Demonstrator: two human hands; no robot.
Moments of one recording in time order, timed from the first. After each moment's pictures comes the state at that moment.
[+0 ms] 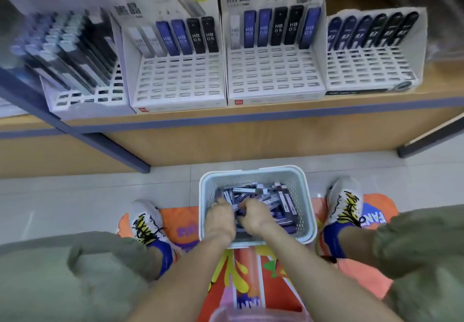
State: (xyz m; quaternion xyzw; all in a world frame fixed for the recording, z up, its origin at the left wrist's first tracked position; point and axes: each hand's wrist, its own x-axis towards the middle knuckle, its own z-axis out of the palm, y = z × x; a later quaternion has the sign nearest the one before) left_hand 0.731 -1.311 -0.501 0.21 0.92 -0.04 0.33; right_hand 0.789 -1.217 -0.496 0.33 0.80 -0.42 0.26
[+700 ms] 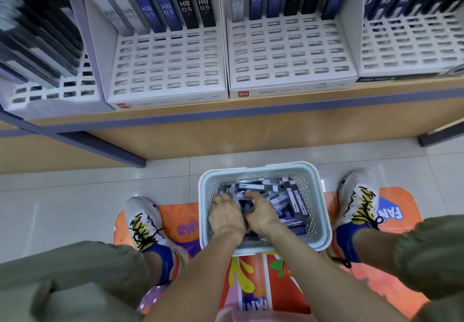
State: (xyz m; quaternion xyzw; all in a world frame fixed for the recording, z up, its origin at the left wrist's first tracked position) left_hand 0.722 -1.292 -0.545 0.16 0.93 -0.07 0.31; right_hand 0.778 -1.211 -0.541 0.44 0.69 -0.52 0.24
